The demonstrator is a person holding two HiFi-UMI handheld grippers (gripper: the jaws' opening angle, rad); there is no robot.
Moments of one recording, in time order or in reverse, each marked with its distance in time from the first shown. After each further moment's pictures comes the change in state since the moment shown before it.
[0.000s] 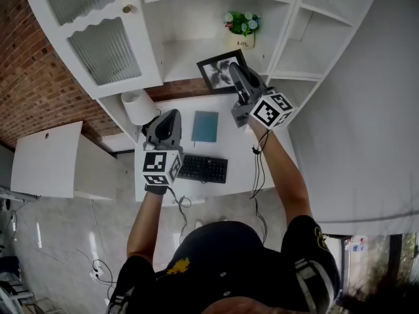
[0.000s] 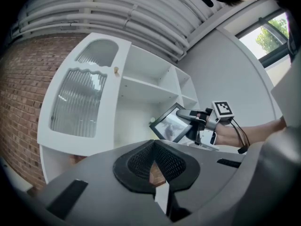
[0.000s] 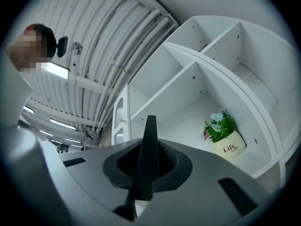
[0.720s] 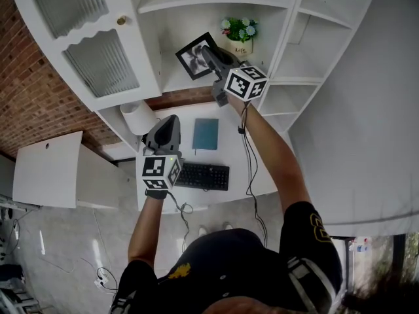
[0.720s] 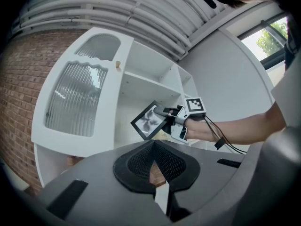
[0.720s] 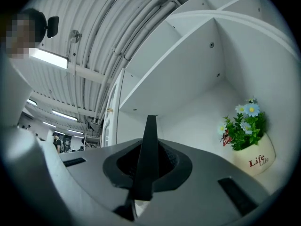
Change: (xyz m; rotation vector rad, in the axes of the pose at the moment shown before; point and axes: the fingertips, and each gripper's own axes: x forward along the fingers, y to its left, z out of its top) left arm 0.020 0.014 -0.003 -0.023 0.007 -0.016; right arm 0.114 -0.023 -0.018 -0.050 0.081 0.044
